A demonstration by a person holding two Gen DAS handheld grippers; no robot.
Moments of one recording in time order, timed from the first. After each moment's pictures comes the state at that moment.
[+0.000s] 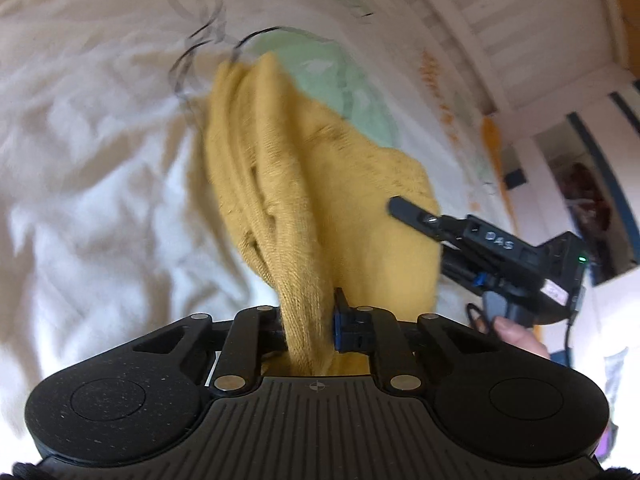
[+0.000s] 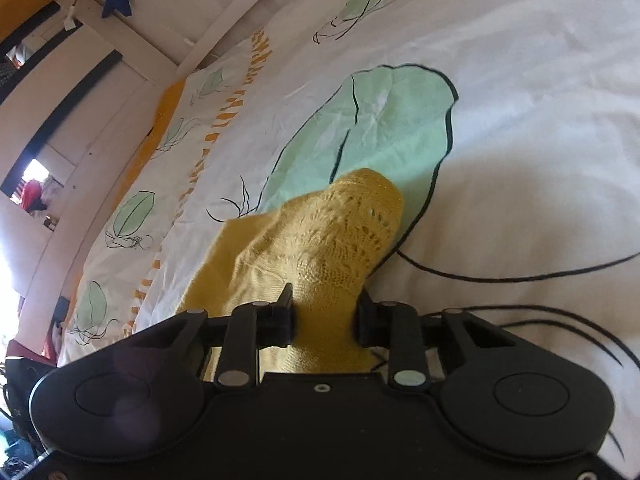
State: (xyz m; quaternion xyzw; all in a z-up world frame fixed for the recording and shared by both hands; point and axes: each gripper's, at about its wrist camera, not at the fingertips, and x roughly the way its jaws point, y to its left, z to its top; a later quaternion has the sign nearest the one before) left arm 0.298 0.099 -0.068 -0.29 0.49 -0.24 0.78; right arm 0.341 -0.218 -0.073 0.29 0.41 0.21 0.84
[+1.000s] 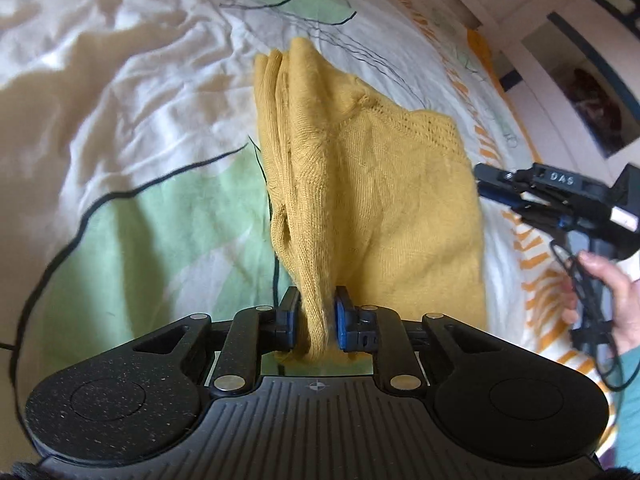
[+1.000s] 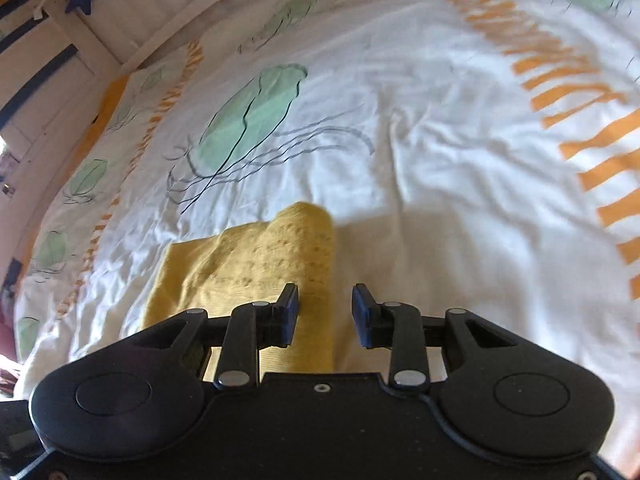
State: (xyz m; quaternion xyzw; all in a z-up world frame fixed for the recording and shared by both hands) left arm 0.078 0.060 -0.069 -0.18 0.53 -0.22 0.80; right arm 0.117 -0.284 -0.027 0.23 0.43 0.06 0.87
